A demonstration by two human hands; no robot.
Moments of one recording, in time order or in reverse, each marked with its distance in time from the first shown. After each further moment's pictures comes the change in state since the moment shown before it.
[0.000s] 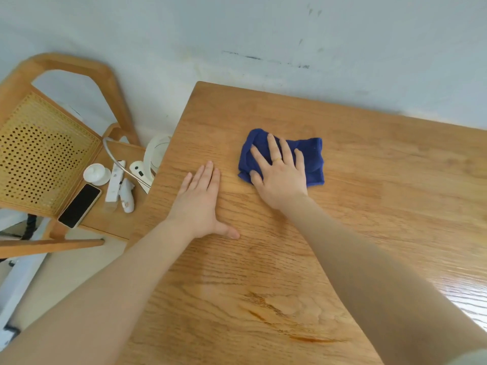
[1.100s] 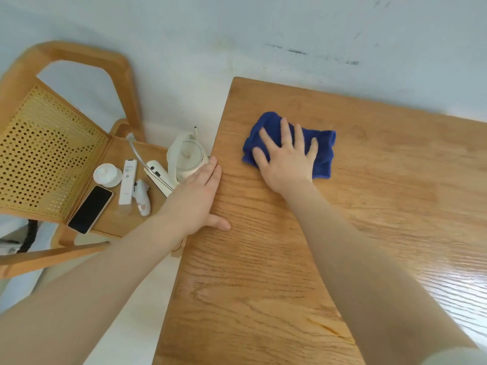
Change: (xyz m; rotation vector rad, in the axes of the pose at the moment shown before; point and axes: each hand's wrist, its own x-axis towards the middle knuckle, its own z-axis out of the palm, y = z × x) left_hand 0.001 -0.117 -0.014 -0.133 -0.022 0.172; right_hand 0.053 -0.095 -0.005 0.101 0.022 0.210
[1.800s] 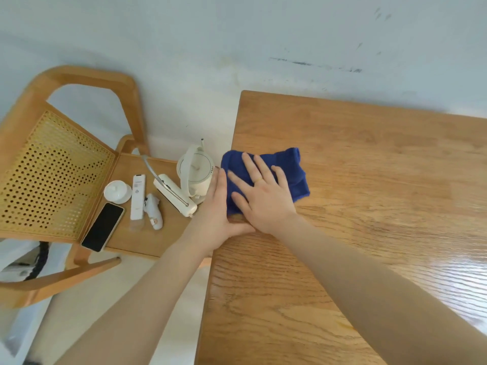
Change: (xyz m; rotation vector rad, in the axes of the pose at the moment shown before) left_hand -0.005 -0.009 0.007 -0.570 0.108 -0.041; right_hand -0.039 -0.057 0.016 -0.064 -0.024 -0.309
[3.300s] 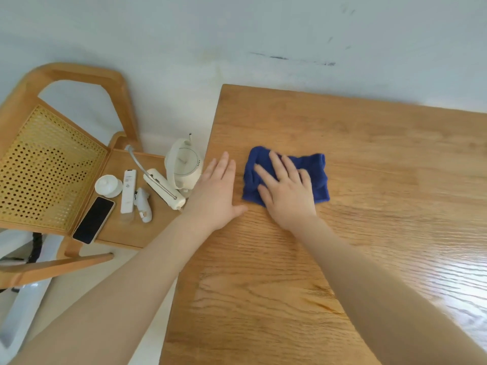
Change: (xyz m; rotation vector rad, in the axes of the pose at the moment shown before) left_hand -0.002 0.058 0.020 0.511 0.037 0.033; right_hand -0.056 0.067 0.005 -0.016 0.106 0.153
